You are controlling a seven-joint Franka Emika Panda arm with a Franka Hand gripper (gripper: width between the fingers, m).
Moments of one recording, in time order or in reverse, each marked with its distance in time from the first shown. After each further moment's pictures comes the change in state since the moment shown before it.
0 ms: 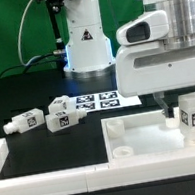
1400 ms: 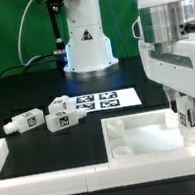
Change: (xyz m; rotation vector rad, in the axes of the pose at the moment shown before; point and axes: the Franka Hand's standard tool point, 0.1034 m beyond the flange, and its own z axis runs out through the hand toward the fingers) arm -0.004 0.006 0.003 0.002 -0.006 1.226
